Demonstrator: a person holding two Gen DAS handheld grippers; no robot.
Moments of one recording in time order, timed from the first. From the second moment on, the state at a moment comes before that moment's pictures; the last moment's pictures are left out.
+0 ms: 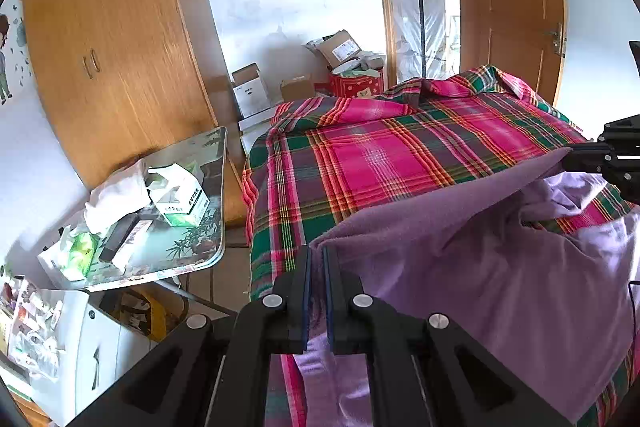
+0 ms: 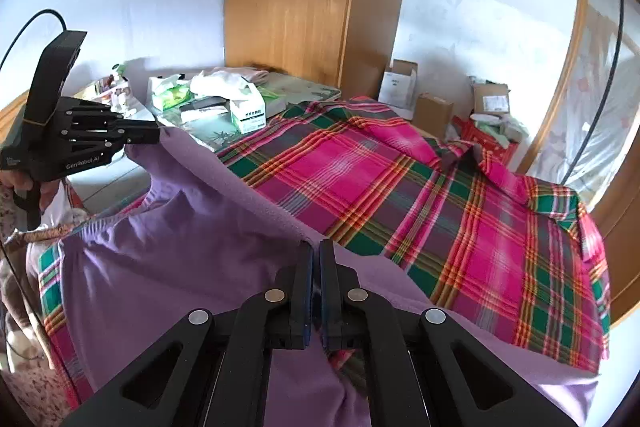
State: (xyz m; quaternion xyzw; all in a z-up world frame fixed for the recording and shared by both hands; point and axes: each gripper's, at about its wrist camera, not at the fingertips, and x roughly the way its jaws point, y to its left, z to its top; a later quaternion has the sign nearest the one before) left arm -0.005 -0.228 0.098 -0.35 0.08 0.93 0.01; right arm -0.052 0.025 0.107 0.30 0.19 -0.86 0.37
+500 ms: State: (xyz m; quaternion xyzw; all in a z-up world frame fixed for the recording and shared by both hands) left arm 0.052 -0.217 0.097 -0.34 0.09 0.94 0.00; right arm 0.013 0.040 0.104 0.30 0.19 -0.86 0.37
